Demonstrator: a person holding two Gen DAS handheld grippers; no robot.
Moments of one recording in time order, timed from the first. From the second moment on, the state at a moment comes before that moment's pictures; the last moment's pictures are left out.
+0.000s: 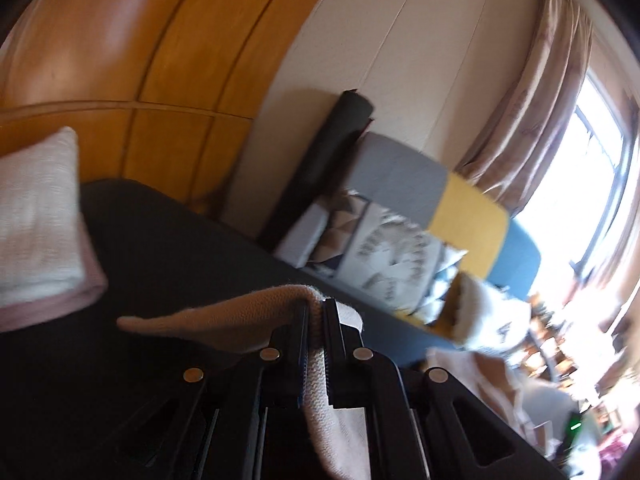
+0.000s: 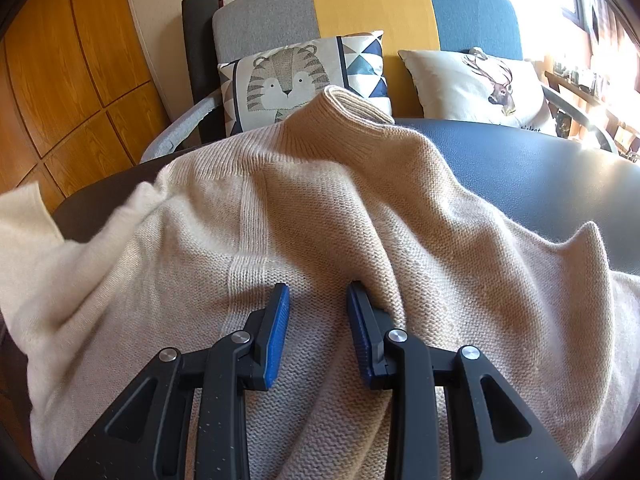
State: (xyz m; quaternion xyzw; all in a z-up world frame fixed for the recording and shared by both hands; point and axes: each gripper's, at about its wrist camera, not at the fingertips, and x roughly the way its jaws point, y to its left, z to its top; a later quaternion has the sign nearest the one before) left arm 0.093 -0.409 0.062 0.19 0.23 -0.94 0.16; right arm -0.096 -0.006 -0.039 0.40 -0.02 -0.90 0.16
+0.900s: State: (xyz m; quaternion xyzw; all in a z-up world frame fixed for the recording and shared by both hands) left arm 0.163 -0.509 -0.005 0.25 0.31 -0.86 0.31; right arm -0.096 -0.009 -0.039 0.40 -0.02 -0.90 0.16
